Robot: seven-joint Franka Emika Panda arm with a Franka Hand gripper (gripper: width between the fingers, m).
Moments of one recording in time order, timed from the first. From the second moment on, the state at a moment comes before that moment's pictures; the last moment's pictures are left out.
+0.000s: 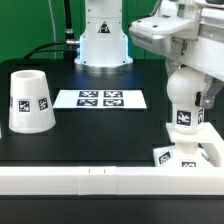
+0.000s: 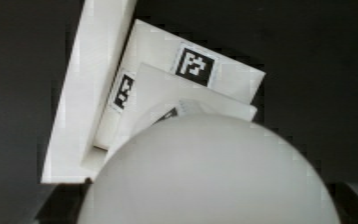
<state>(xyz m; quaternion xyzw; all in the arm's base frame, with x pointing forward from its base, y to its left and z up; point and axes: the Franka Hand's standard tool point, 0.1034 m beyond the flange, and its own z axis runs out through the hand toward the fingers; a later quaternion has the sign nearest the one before) 0.623 0.084 0.110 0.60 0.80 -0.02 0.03</state>
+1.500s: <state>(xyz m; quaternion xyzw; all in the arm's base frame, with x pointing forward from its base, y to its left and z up) 0.621 0.085 0.109 0.95 0.30 -0.02 -0.01</state>
